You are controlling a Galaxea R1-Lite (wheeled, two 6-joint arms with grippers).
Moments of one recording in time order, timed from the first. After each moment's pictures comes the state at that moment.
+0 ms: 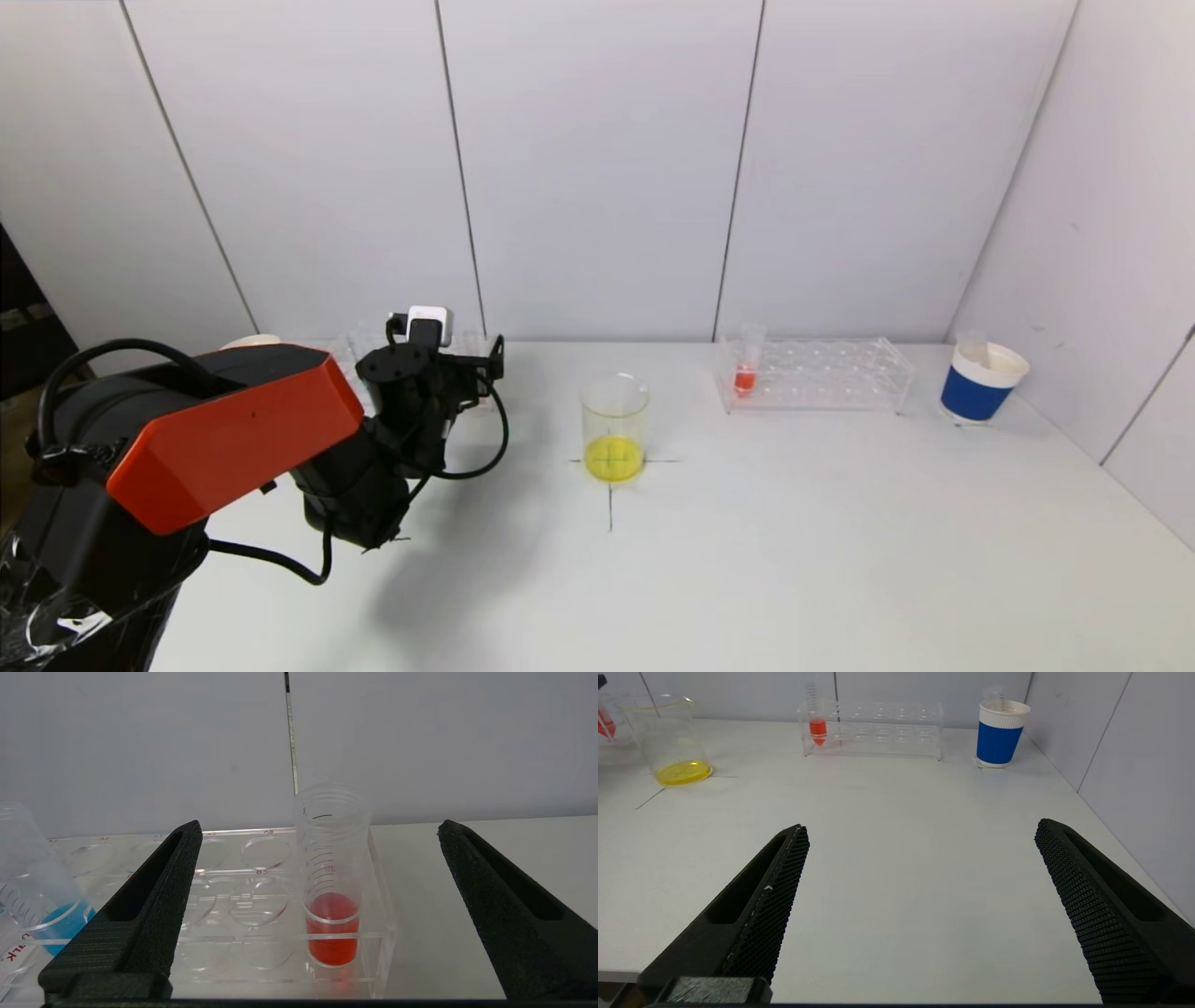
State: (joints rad) left arm -0.32 2.39 -0.98 -1.52 0.29 0.06; right arm 0.00 0.00 0.00 -0.01 0.01 -0.01
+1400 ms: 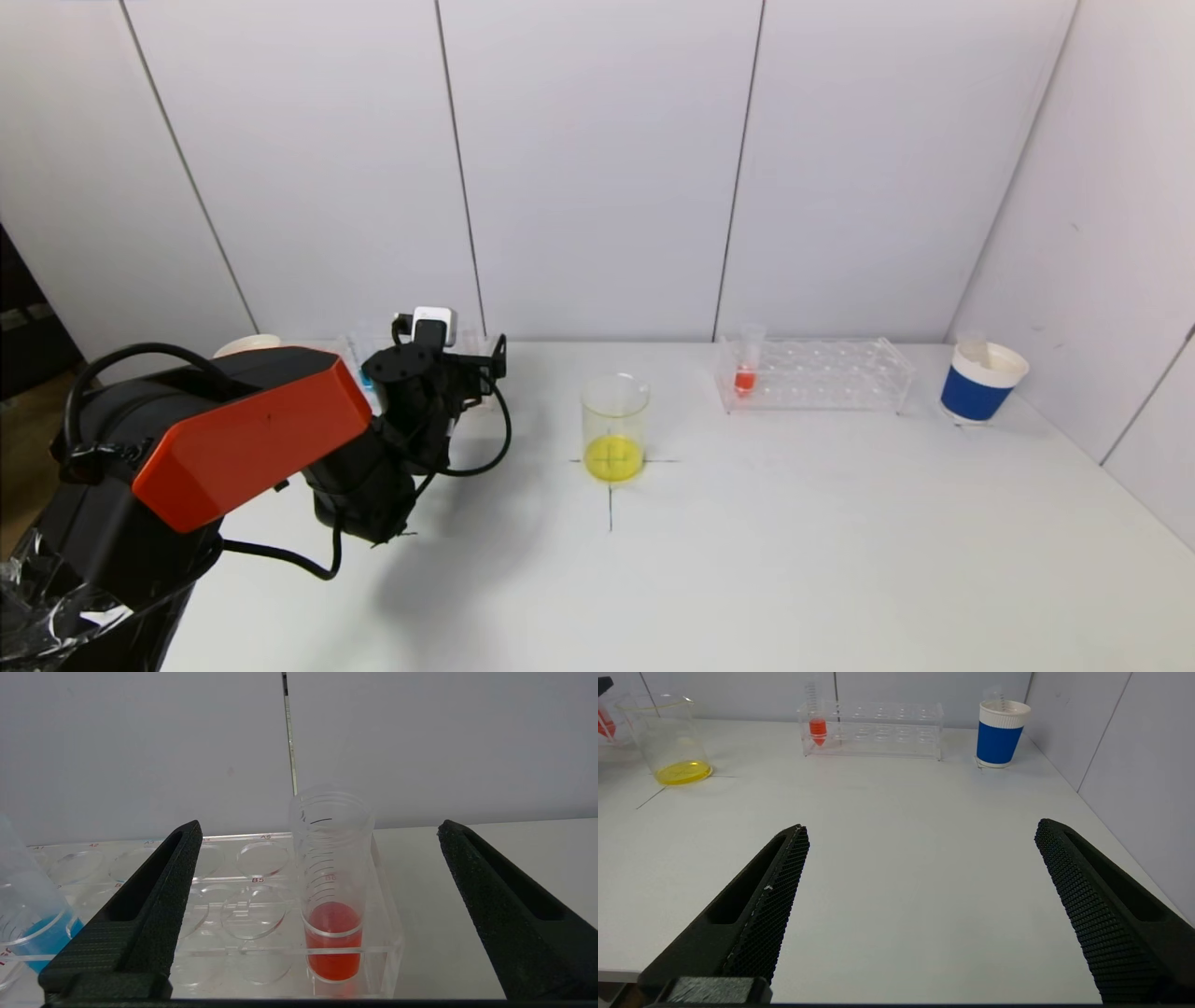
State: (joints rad) left arm -0.32 2.43 -1.03 -1.52 0.28 0.07; right arm 0.00 0.00 0.00 -0.01 0.01 -0.01
